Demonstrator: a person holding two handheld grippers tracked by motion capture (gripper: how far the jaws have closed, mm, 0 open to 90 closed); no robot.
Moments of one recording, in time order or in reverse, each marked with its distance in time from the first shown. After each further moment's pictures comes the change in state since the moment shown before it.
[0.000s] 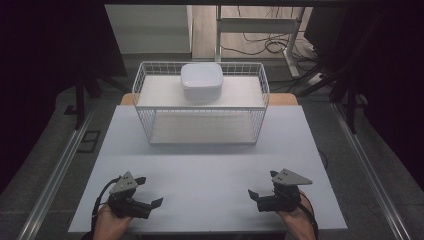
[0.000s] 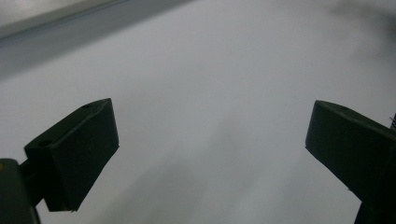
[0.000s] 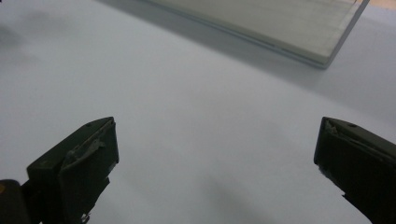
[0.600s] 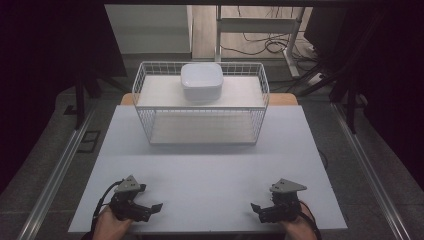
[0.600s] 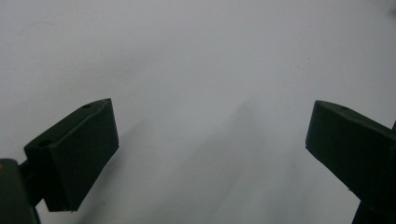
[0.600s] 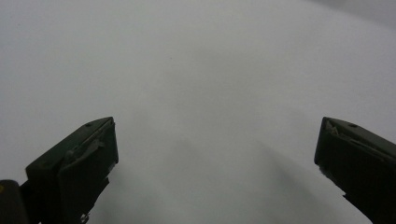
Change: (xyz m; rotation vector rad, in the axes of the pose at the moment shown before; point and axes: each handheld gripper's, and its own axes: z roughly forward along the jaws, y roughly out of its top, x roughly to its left) left arm 0.005 -0.012 0.012 0.118 -0.031 -0.065; right arm 0.004 -0.028 0.003 0.185 0.003 0.025
